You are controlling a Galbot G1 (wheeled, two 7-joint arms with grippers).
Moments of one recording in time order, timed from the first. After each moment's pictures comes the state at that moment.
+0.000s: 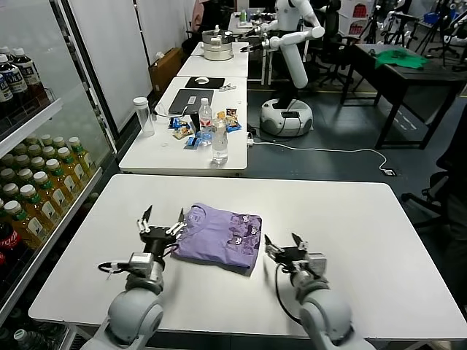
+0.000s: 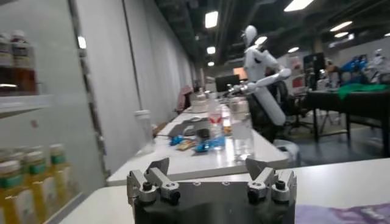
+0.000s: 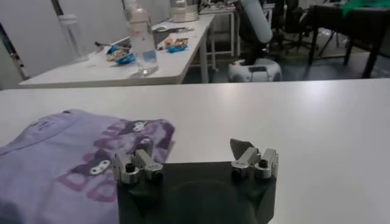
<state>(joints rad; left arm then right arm) 1.17 -1.14 -0.25 -1.98 -0.25 0.28 -0.41 -1.13 1.33 0.22 1.92 0.42 -0.53 0.25</state>
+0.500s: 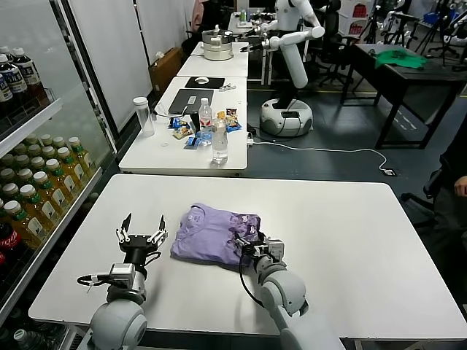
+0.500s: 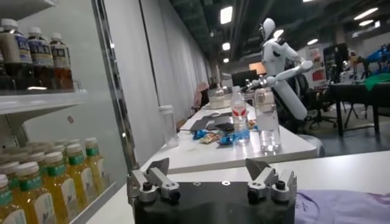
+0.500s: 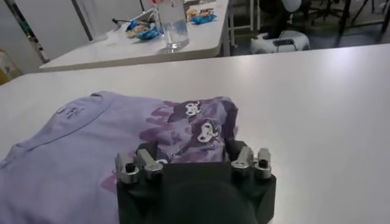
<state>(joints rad) 1.27 -1.13 -0.34 -2.01 -0.23 0.25 -0.40 -0.96 1.46 0.10 1.69 0.45 -0.54 0.29</state>
